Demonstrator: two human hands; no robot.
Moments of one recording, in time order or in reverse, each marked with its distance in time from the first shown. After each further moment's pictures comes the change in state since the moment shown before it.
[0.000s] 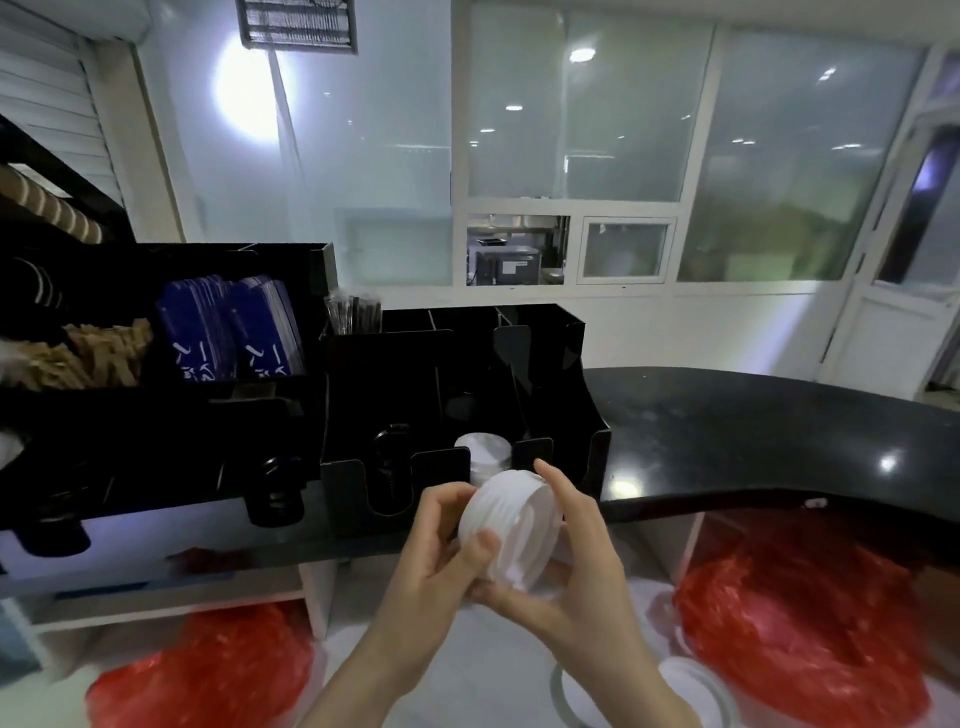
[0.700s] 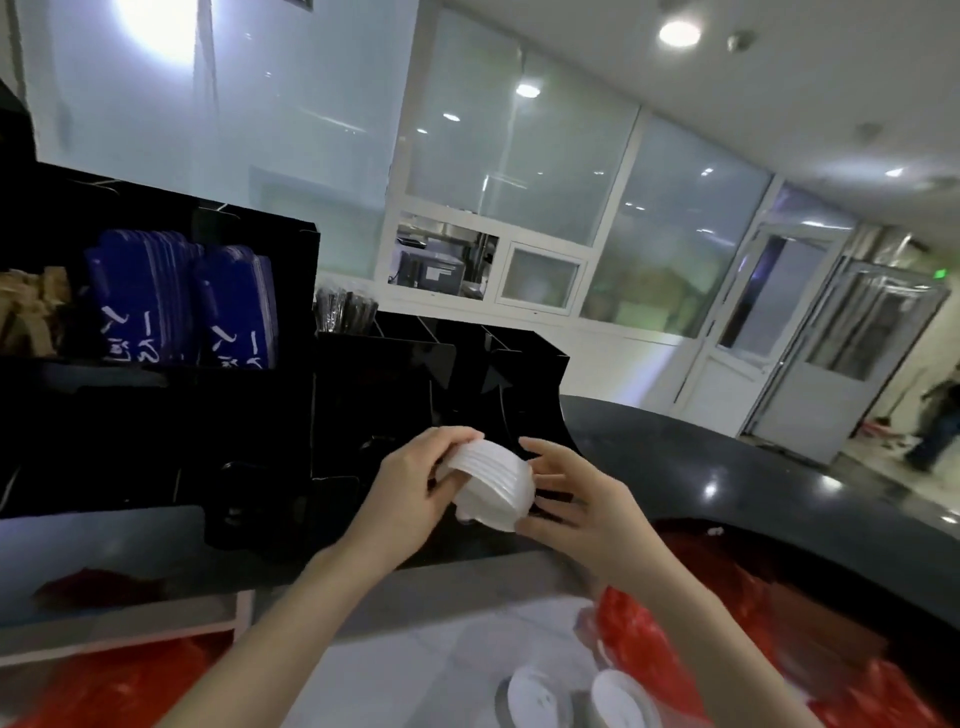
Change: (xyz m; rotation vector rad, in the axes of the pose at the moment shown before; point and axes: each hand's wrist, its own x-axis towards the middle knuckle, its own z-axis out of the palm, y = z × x) left_hand 0.096 -0.003 -0.078 0.527 -0.037 0.432; right_hand 0.077 -0.034 -0.009 -0.255 -0.251 0.143
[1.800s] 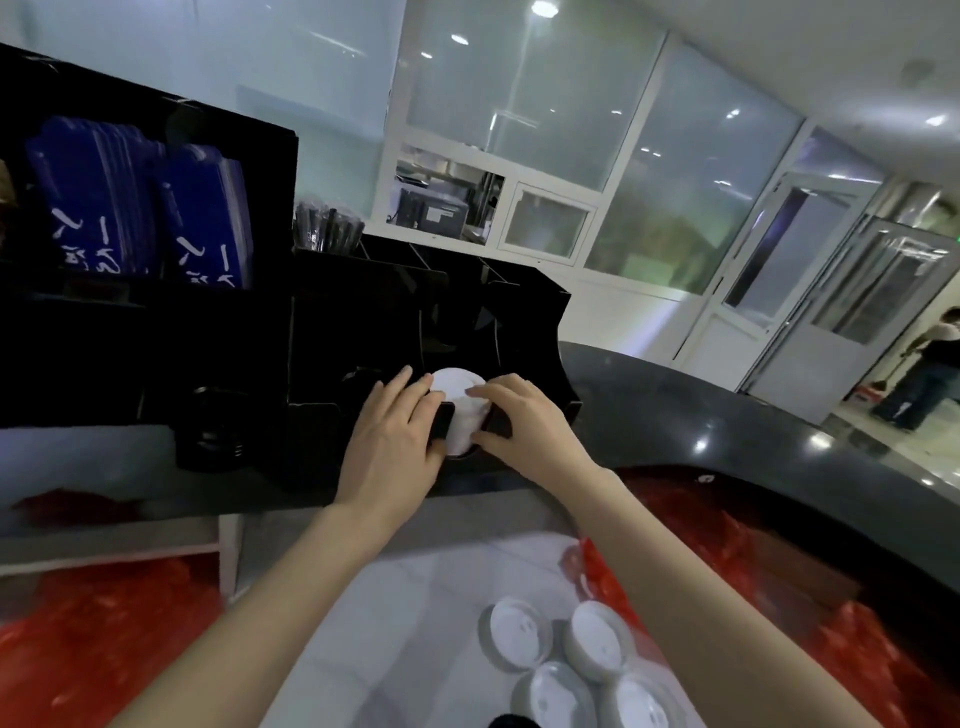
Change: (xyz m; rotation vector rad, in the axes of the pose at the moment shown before) left_hand -0.018 -0.040 0.040 0.696 0.091 0.025; right_hand 0.065 0.060 0.034 -0.598 0.020 -0.194
